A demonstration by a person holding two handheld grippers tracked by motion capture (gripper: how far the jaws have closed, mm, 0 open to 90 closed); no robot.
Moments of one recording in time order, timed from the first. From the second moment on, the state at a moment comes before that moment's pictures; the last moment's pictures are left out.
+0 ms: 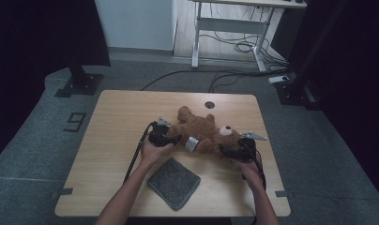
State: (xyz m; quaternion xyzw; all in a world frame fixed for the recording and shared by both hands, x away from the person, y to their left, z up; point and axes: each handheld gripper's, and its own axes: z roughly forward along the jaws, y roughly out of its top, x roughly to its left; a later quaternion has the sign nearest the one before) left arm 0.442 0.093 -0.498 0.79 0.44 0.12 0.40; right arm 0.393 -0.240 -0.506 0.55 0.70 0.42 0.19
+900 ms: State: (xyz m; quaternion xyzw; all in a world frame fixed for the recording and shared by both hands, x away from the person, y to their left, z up) left arm 0.381 0.147 -0.440 0.76 0.43 0.16 0.46; right arm 0.410 -0.196 -0.486 0.45 0.73 0.46 0.22
